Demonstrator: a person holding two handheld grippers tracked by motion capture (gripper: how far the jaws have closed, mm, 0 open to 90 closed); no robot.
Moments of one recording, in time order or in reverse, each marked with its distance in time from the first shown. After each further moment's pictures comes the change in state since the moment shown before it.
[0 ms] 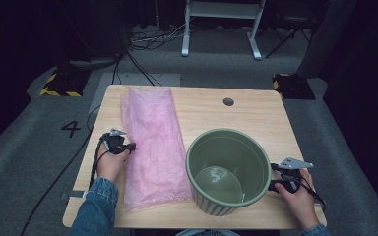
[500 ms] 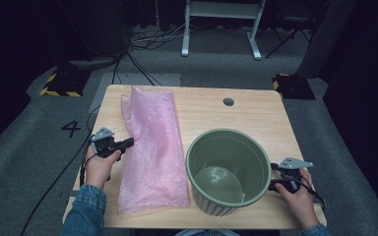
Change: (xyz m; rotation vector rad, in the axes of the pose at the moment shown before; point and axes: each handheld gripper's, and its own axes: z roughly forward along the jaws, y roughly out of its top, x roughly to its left) left arm -0.001 0.001 -0.038 -0.188 -0.154 0.058; right arm -0.002 0.000 0.000 0.001 0.013 -0.011
